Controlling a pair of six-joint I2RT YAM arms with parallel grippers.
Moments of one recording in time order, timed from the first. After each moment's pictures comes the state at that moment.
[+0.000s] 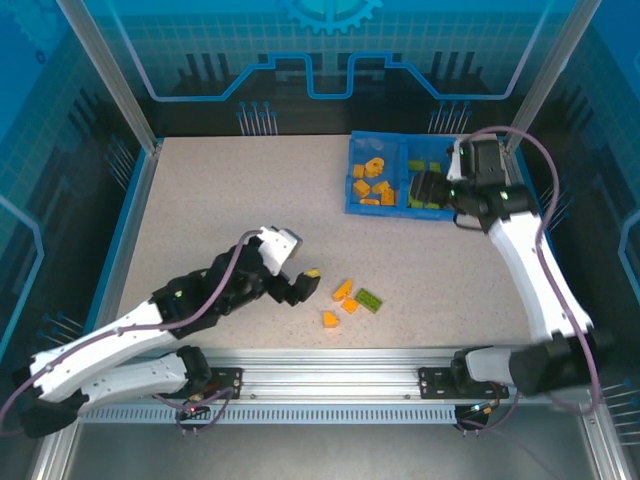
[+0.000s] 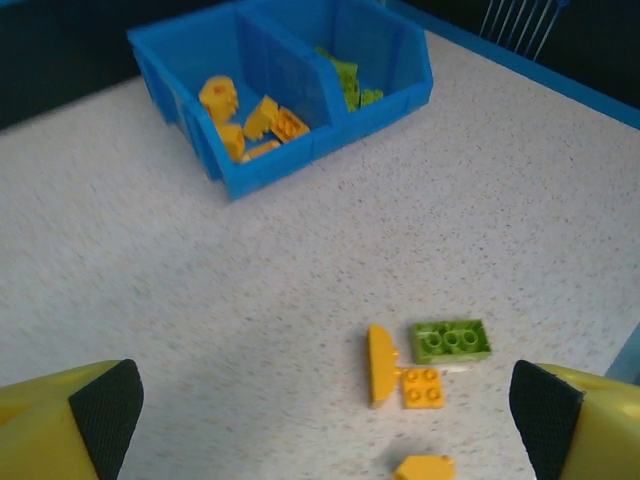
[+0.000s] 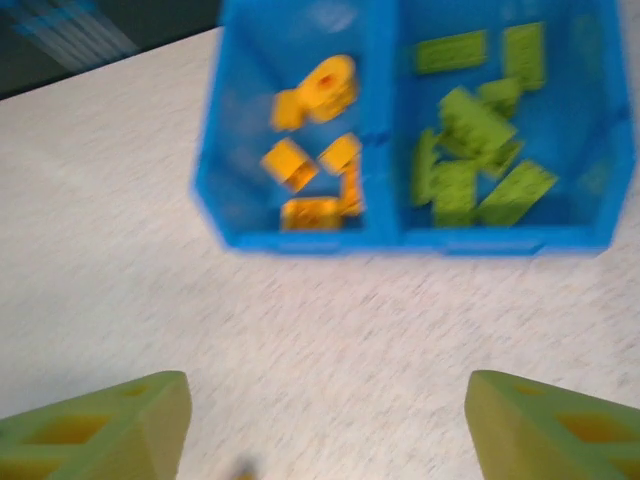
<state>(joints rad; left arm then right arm) -0.96 0.91 0.88 -0.48 -0.25 -0.21 0.17 1.23 1.33 -0.87 -0.14 0.36</state>
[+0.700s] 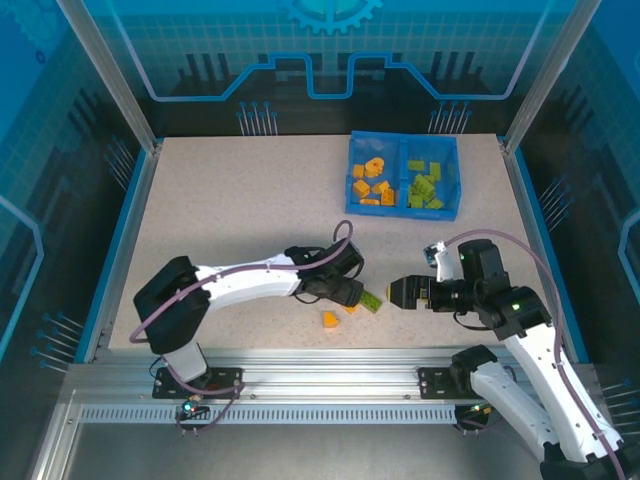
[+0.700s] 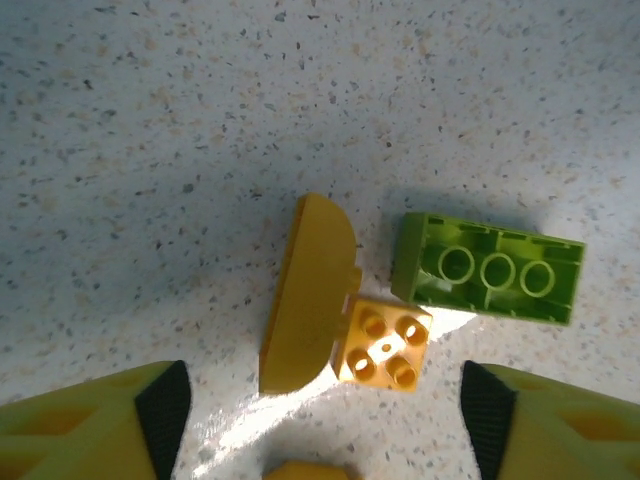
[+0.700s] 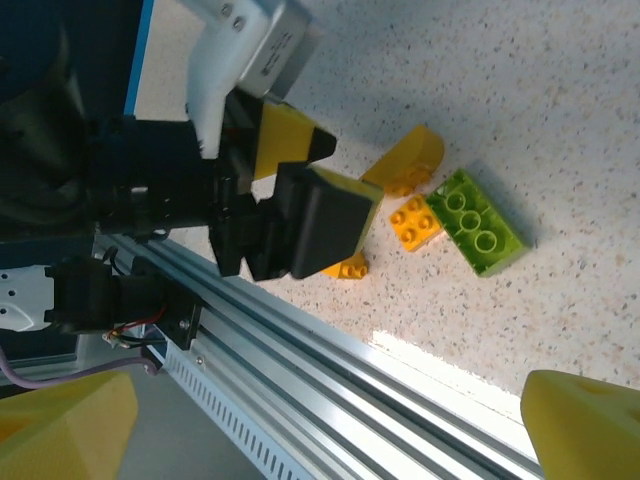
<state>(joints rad) -0.96 1.72 1.14 -0.57 -0.07 -0.58 0.32 0.66 0.76 -0.97 -0.59 0.47</state>
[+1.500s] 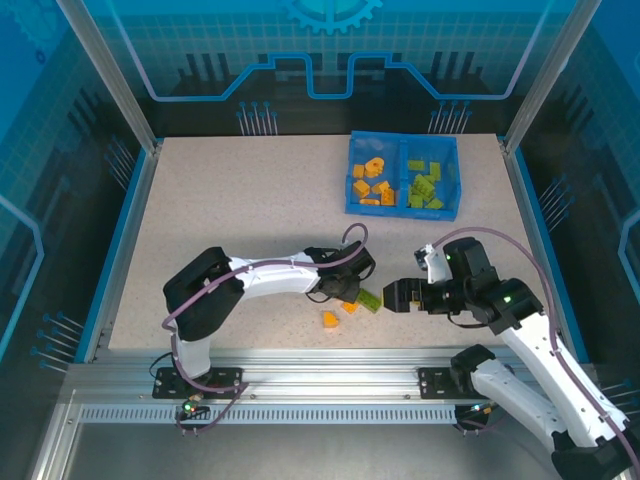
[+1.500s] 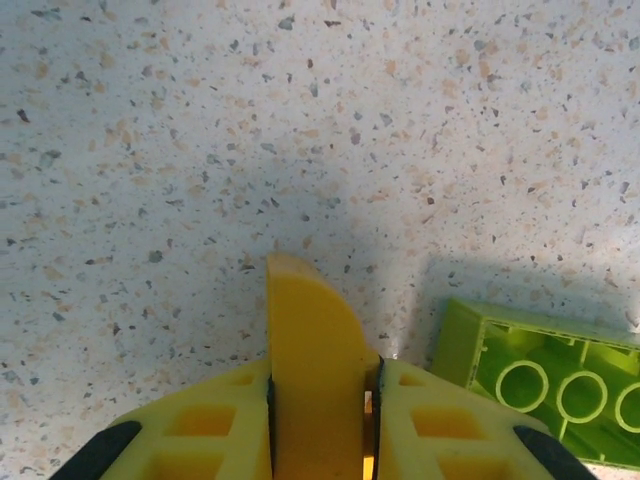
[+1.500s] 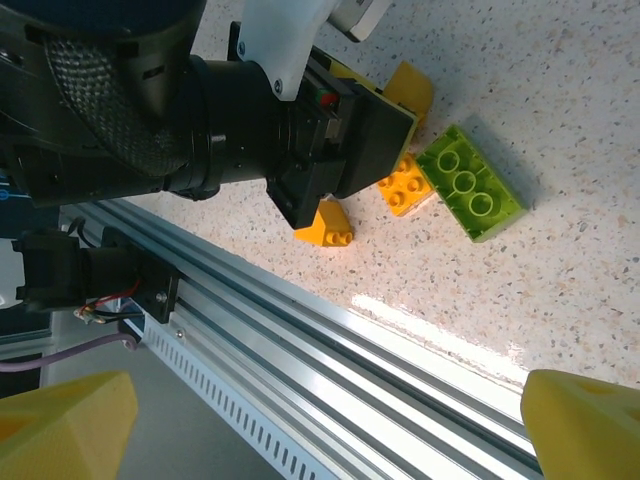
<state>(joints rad) -0.96 1.87 1.21 -0.53 -0.13 -0.59 0.44 0.72 0.79 -0.99 -0.50 0.51</state>
